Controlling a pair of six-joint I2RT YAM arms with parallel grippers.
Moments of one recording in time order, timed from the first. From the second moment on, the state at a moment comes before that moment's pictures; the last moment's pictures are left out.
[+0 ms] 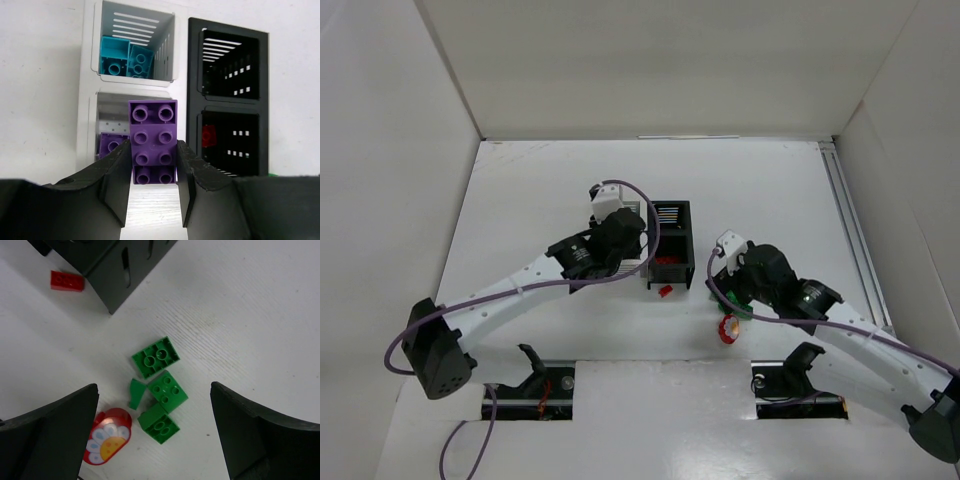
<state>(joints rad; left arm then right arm) -0.91 1.24 1.04 -0.52 -0.59 -0.82 0.69 0.84 0.62 -0.51 0.09 -0.14</state>
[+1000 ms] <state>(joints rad) -0.85 1.00 1.00 -0.65 -0.53 -0.88 1.26 1.40 0.74 -0.24 0.56 0.72</state>
